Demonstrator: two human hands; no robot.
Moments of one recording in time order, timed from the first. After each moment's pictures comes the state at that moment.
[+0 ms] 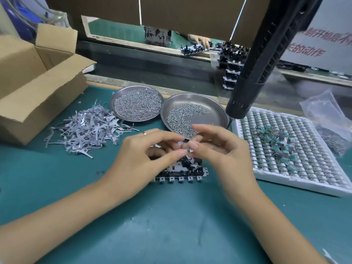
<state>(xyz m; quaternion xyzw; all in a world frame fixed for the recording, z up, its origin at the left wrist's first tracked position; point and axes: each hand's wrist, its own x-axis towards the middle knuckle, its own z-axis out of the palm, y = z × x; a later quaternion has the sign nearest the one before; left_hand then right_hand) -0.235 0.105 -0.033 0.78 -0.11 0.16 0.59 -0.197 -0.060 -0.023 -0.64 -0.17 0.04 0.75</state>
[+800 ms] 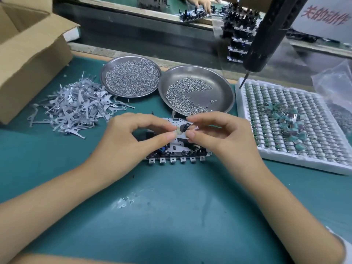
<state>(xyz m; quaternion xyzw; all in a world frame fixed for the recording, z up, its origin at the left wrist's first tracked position) -0.238 0.119 -0.036 0.82 -0.07 0.14 0.56 -0.196 -0.063 -0.026 -0.74 -0.16 0.06 0.65</state>
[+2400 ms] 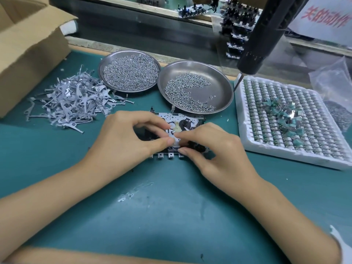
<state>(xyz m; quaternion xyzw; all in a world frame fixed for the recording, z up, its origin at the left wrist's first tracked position) -0.243 0.120 -0.039 0.85 -0.01 0.10 0.52 -0.207 -0.071 -0.052 -0.85 -0.39 -0.11 0.34</state>
